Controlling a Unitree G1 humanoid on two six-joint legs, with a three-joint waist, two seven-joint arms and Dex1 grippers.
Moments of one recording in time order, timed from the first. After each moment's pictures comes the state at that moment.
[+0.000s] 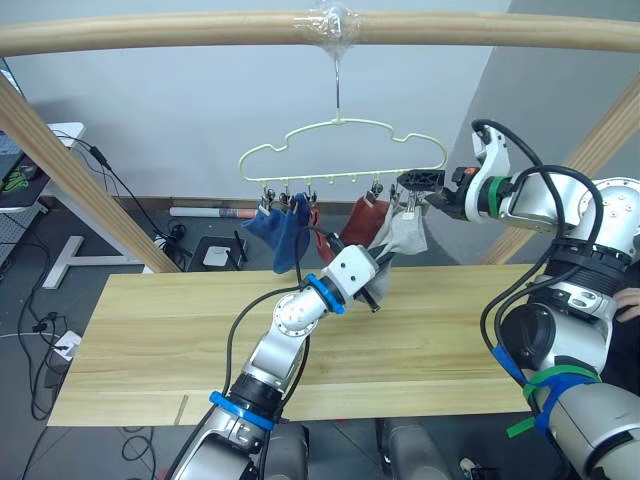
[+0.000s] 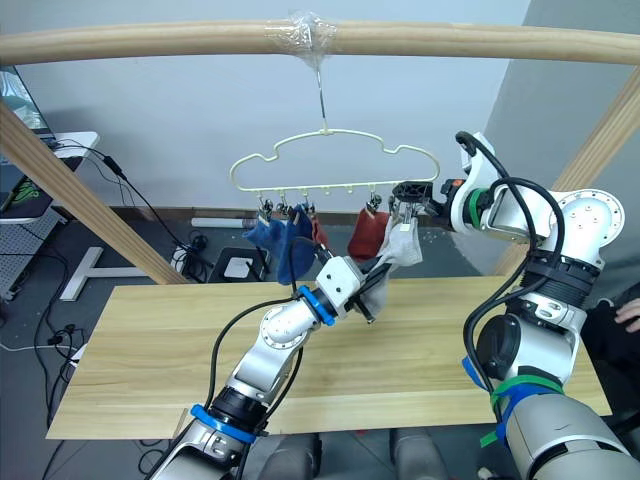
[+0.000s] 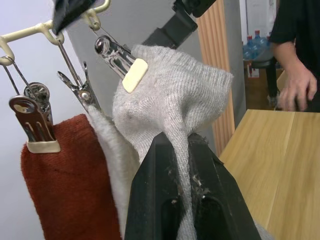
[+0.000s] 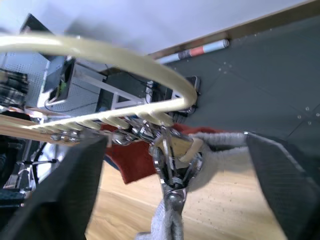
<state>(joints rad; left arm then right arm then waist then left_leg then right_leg) -0.42 0.09 -0.31 0.17 0.06 -0.22 -0.49 -1.07 -0.32 -0.61 0.19 0.97 1.60 -0.20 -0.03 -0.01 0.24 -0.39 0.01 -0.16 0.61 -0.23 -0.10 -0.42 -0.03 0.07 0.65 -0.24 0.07</state>
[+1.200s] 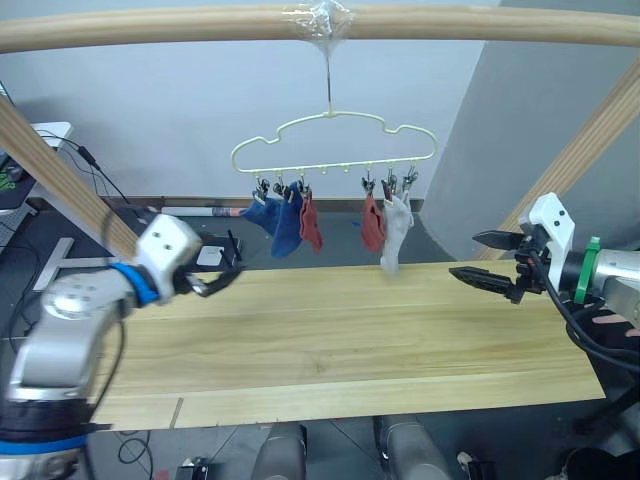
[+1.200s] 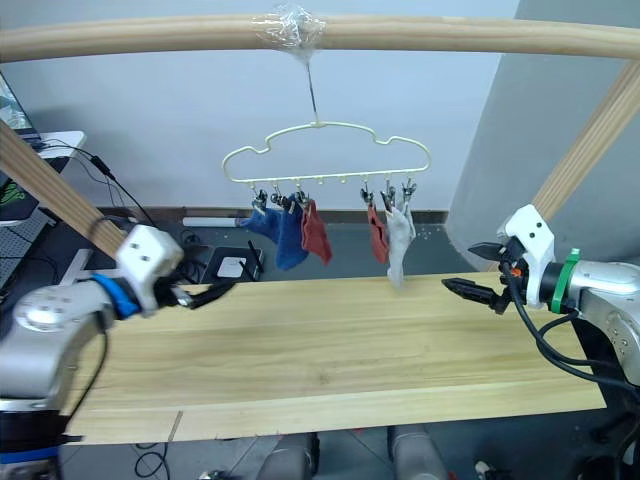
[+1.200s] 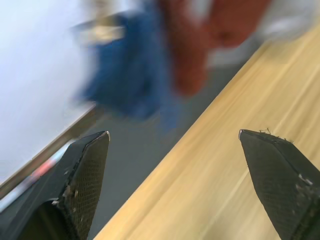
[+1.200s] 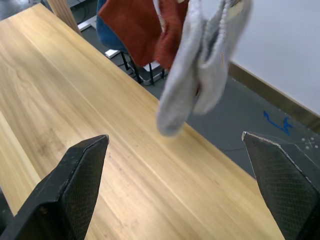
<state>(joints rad) -0.17 0.91 0.28 -0.17 -0.32 0.43 -0.89 -0.32 -0.97 -0.15 -0.26 0.61 0.73 0.87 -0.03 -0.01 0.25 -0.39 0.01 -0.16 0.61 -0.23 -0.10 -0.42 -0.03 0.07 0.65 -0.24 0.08</state>
